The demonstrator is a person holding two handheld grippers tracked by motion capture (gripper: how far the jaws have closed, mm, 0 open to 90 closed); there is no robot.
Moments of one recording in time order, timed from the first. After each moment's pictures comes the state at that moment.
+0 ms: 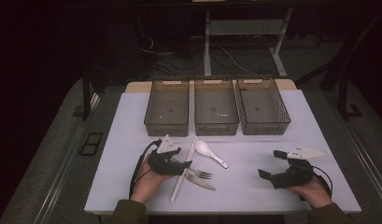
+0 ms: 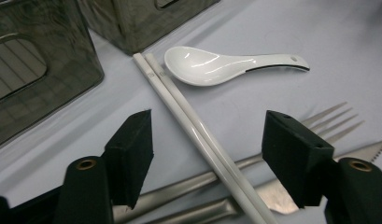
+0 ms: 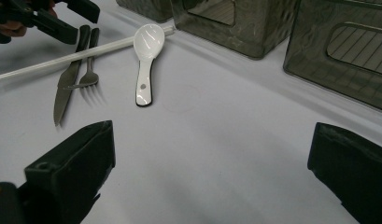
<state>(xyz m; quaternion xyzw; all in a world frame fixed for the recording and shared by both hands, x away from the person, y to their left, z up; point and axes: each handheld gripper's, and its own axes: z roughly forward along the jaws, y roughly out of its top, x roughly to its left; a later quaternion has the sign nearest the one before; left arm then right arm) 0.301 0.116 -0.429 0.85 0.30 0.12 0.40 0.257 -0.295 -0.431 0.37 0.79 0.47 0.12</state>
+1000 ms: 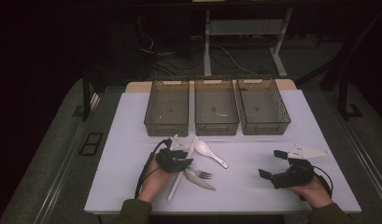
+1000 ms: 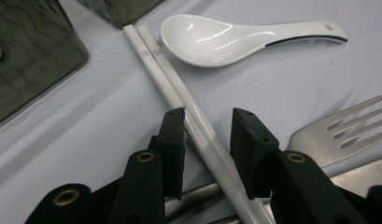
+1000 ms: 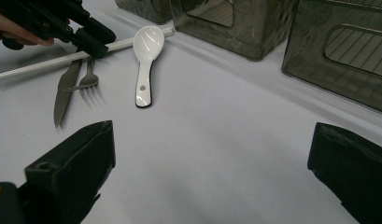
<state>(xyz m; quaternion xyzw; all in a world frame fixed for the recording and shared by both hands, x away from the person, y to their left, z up) 0.313 0.100 -0.442 0.88 0.31 0.12 0.34 0.257 -0.296 -0.430 0.38 0.79 0.47 0.12</state>
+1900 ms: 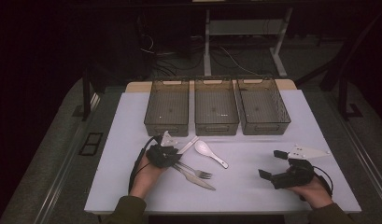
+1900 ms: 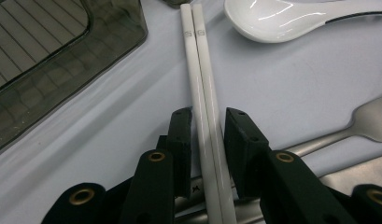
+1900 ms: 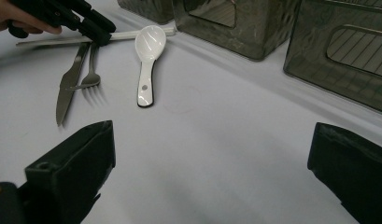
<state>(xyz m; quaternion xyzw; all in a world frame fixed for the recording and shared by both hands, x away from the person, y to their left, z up) 0.326 0.127 -0.441 0.88 0.32 0.14 0.32 0.256 -0.296 -0.430 0.37 0.79 0.48 0.12</state>
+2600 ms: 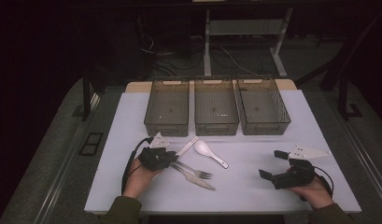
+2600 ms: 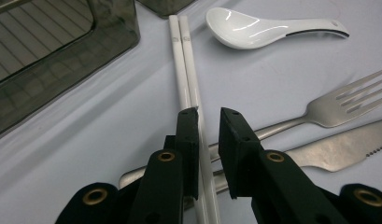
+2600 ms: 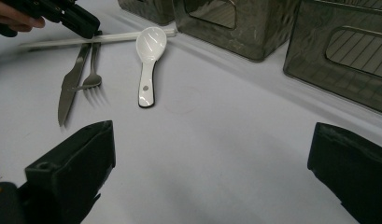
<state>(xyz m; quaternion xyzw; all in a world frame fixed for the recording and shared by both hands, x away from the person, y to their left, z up) 0.314 0.145 -0.432 0.87 0.31 0.11 0.37 0.255 -0.297 -0.428 0.37 0.79 0.48 0.12</state>
